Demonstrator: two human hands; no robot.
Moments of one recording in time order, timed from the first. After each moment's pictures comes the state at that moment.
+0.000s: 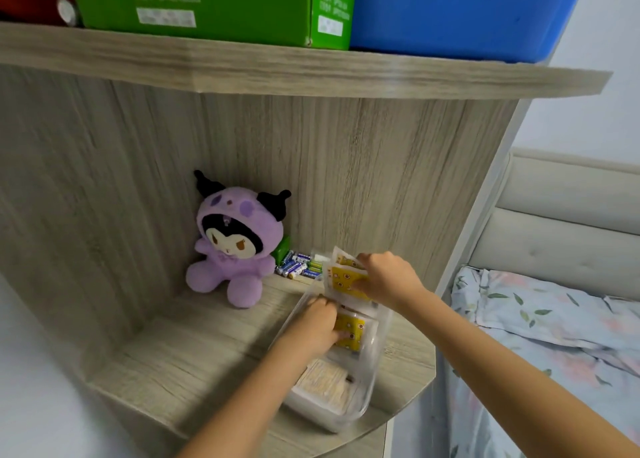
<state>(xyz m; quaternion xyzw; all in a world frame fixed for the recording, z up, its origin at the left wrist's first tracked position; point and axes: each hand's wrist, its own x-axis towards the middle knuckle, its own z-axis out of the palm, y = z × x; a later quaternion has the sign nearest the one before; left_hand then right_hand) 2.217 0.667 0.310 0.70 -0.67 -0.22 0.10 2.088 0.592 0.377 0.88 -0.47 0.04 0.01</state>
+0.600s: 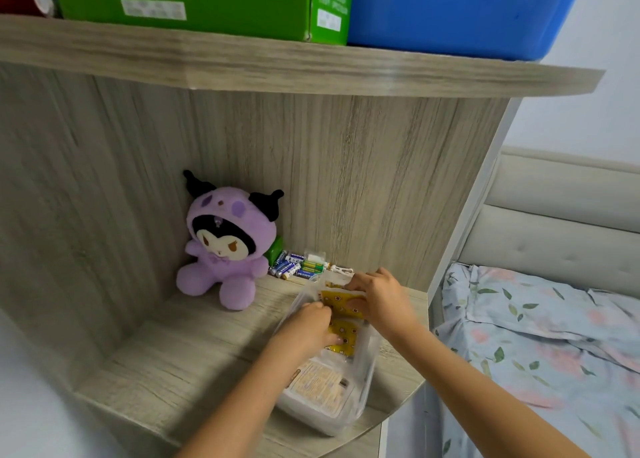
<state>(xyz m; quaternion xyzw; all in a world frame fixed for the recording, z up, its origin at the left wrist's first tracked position) 2.220 0.665 0.312 0.69 -0.69 -0.20 0.05 2.076 0.601 0.327 0.88 -0.43 0.17 -0.03</state>
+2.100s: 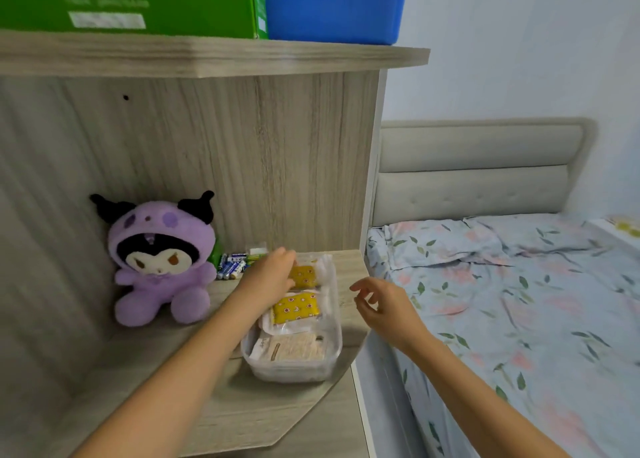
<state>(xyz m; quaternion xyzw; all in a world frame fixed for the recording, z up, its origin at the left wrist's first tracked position) 2.240 0.658 0.355 0.57 -0.82 -0.06 0.09 2.024 0.730 0.322 0.71 -0.61 0.31 -0.16</state>
